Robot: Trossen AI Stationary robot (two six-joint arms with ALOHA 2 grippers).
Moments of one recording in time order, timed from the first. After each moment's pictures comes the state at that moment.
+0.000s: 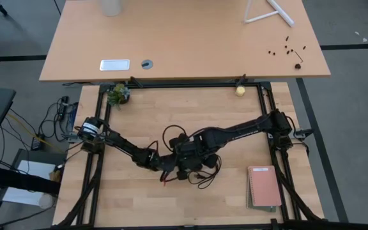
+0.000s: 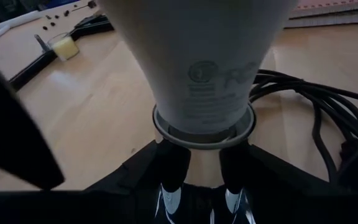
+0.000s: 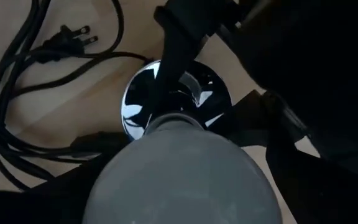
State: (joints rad) left arm -0.32 1.93 0.89 0.61 -0.62 -0.03; right arm 0.22 2.01 1.79 -1.09 0.16 -0.84
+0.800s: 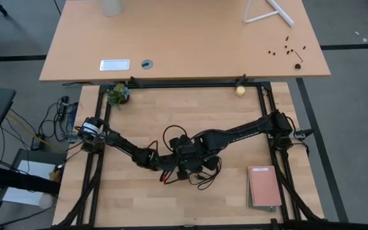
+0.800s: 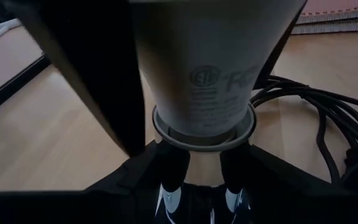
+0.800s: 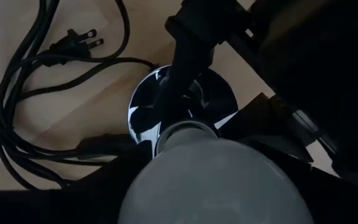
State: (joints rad) left arm -0.32 1.93 0.89 0.63 -0.61 -0.04; right arm 0.23 2.01 1.79 -1.11 0.17 -0.78
